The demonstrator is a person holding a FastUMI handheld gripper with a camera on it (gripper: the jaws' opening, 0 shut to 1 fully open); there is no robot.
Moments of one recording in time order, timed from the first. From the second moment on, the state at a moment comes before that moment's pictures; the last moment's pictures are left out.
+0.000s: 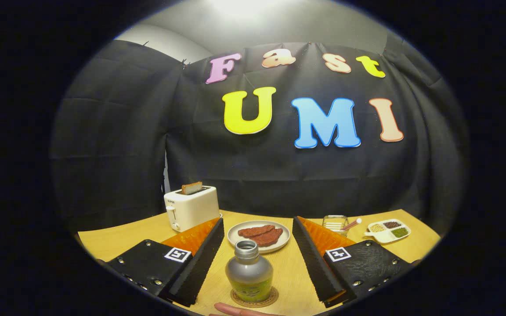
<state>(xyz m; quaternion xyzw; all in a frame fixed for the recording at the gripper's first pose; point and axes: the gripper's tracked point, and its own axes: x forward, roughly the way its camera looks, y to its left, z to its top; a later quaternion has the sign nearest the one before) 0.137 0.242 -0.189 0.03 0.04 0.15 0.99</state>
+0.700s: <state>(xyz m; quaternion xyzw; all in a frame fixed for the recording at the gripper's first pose) 0.111 0.108 -0.080 0.01 0.03 0.04 1.00</state>
